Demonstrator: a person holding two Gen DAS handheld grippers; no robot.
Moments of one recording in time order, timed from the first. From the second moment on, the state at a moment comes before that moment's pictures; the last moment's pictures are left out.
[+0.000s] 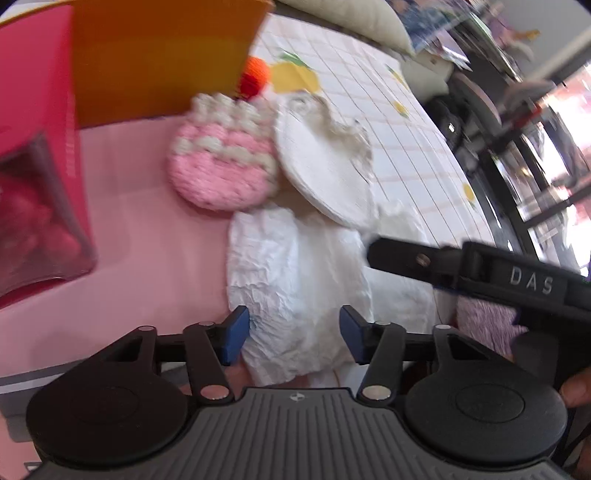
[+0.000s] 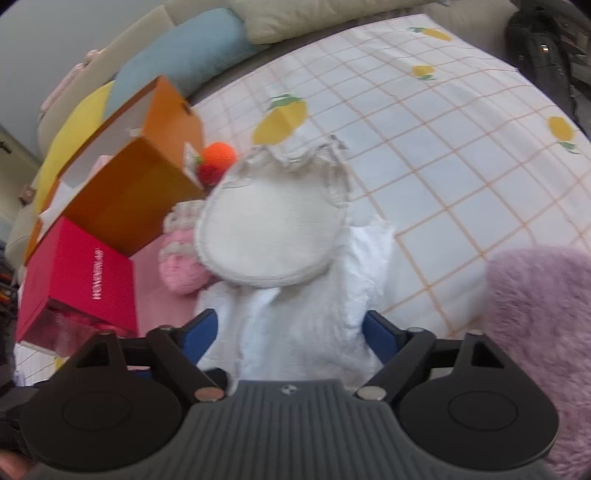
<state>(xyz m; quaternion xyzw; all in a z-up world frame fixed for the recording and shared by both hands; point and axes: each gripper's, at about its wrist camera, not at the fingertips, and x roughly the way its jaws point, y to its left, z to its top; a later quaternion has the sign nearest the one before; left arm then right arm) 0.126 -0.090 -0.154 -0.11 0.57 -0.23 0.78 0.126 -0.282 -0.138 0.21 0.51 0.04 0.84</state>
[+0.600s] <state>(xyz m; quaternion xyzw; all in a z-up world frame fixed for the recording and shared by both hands) 0.111 -0.124 -0.136 -0.07 0.54 -0.32 0.78 0.136 -0.246 -0.157 0.09 0.56 0.06 0.82</state>
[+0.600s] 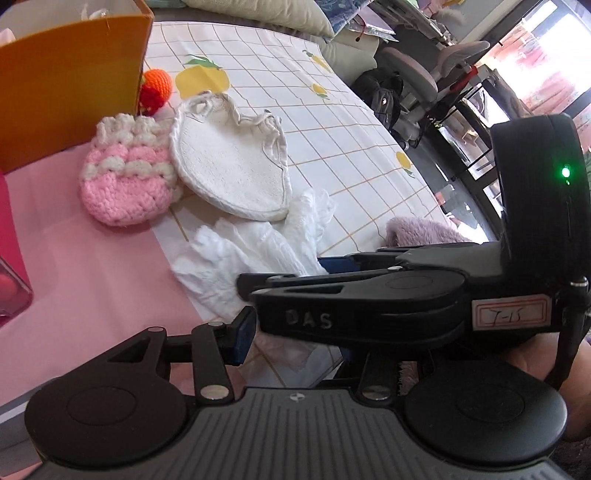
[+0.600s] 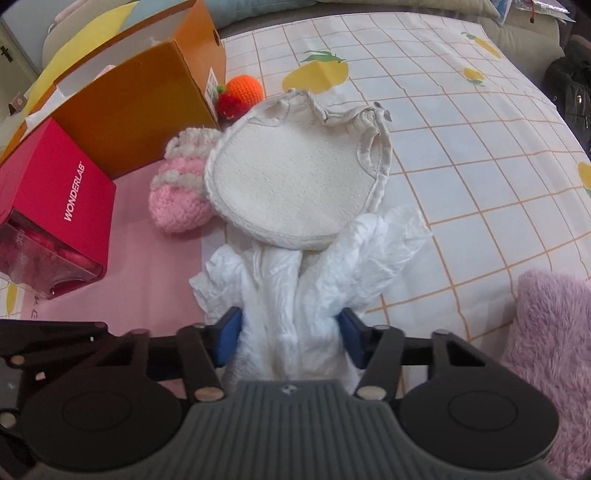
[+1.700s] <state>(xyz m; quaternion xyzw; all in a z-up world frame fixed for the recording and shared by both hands) 0.178 -0.201 -0.109 0.14 0.45 -0.33 0.82 0.134 -0.370 -0.129 0.18 0.46 -0.15 0.85</state>
